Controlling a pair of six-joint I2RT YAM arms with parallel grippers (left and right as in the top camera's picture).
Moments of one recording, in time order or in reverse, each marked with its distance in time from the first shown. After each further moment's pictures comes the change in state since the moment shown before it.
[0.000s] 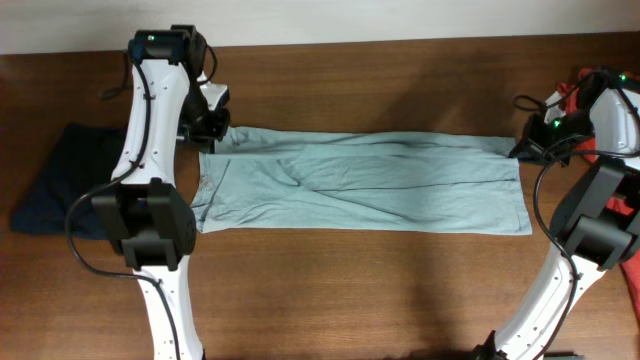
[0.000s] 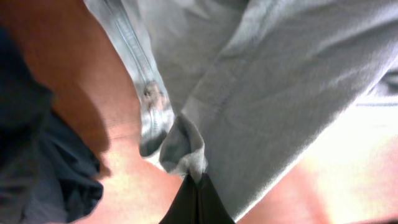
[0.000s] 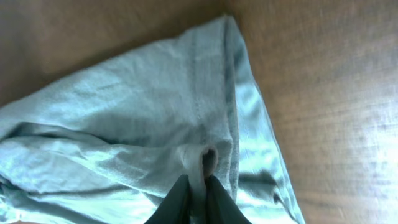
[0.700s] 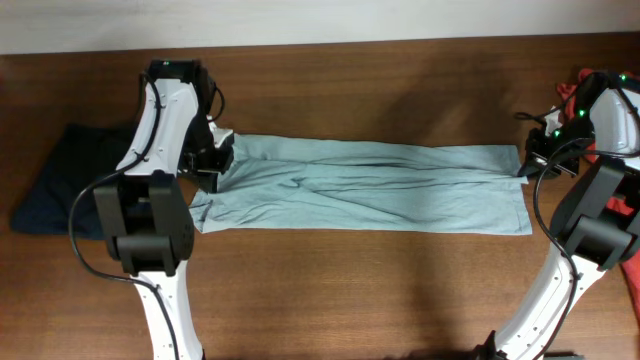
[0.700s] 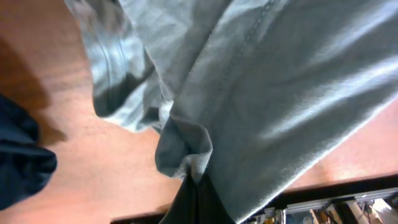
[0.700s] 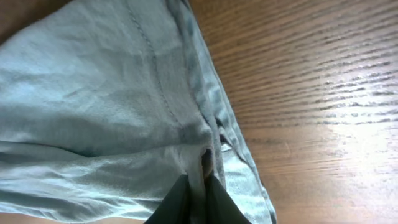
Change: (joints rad) left arm 0.000 -0.050 -0.325 0.001 -0.005 0.000; right arm 0.000 0.000 0.000 -0.133 0.178 -0.036
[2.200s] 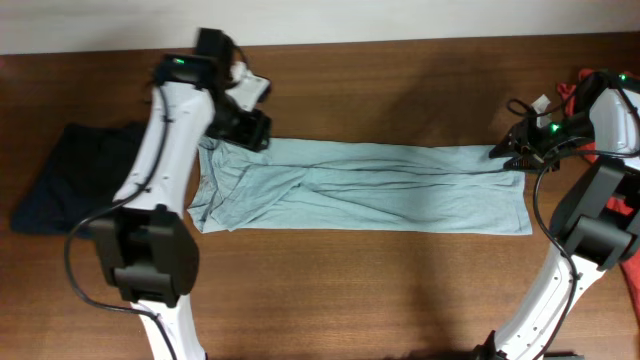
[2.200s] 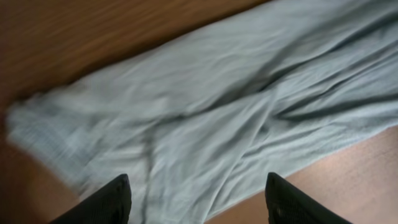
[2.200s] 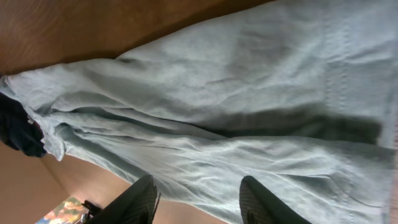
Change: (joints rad) left arm -0.142 -0.192 -0.061 0.450 0.161 0.121; right arm 0.010 0.000 0.001 -0.025 -0.366 -0.128
